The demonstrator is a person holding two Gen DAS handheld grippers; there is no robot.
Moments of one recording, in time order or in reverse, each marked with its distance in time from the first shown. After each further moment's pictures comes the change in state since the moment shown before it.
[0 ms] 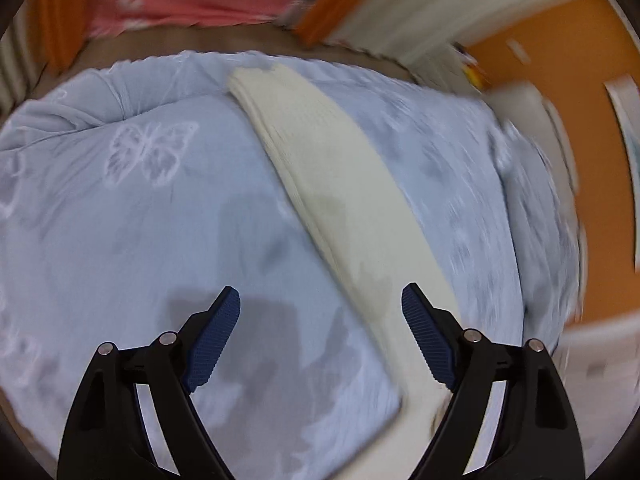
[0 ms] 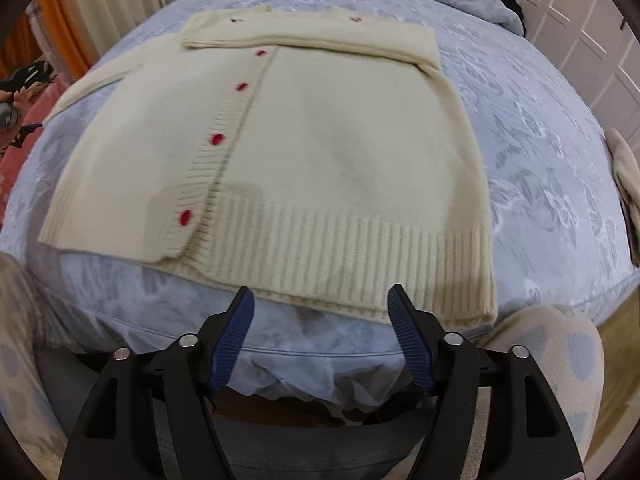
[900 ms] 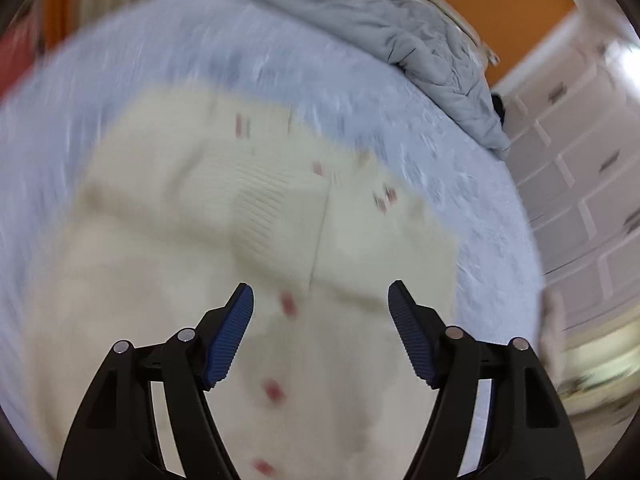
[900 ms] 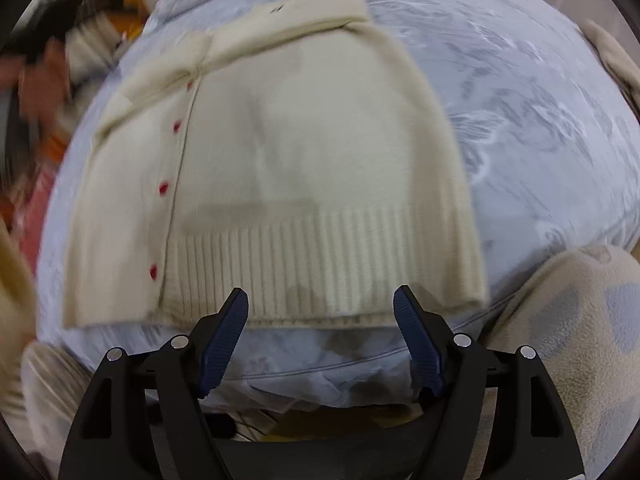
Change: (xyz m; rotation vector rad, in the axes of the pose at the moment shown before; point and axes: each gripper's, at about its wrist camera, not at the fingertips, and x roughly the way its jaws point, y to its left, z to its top) left arm -0.031 -0.203 -0.389 0.777 0.302 -0.231; right arm 0.017 -0.069 0.000 0.340 0.014 0.159
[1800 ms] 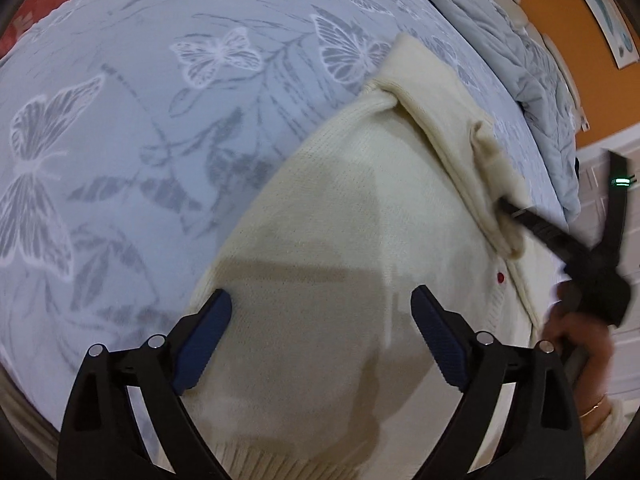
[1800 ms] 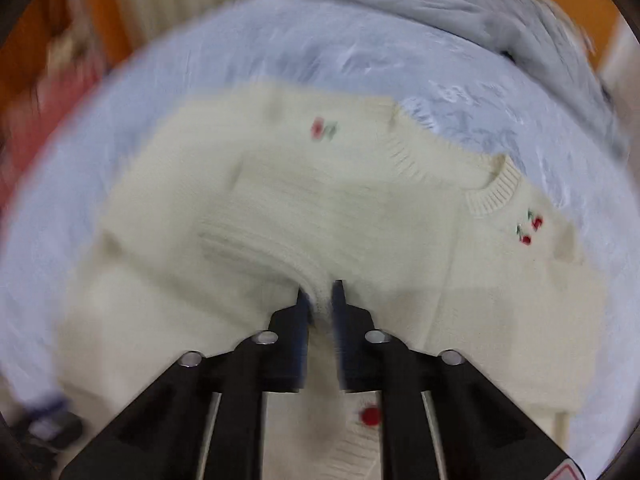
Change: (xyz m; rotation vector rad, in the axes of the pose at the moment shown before) left arm -0.049 0.199 -0.039 -0.278 0.034 0.199; right arm 0.132 0.252 0.253 -0.522 -0.073 0.061
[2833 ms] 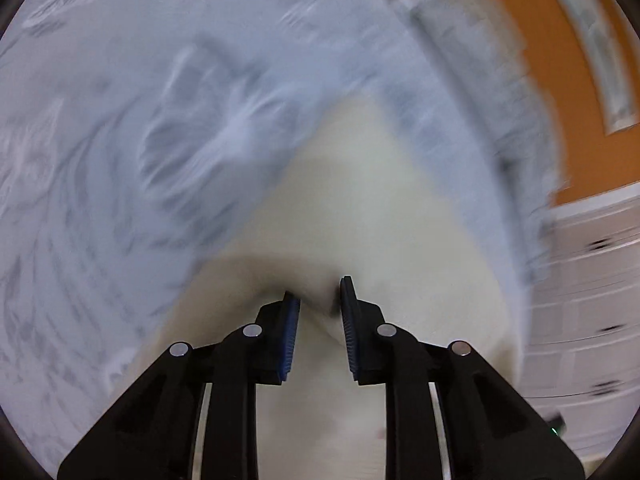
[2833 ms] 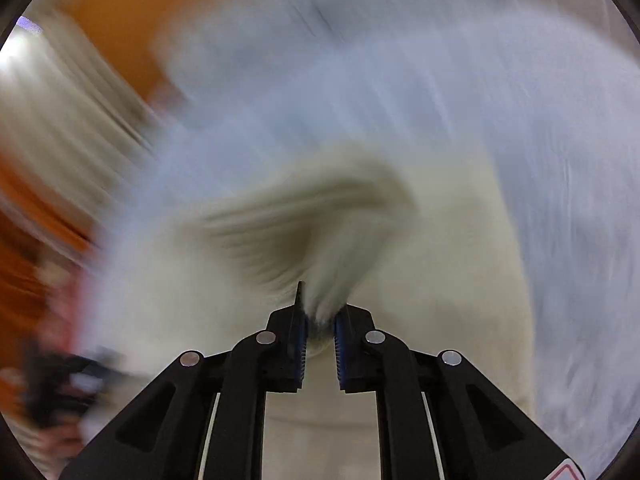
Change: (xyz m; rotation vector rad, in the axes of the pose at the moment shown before) left arm 0.078 -0.084 0.106 -0.161 -0.053 -0.104; right arm 0.008 -0.225 -0.074 0.573 -0.026 0.074
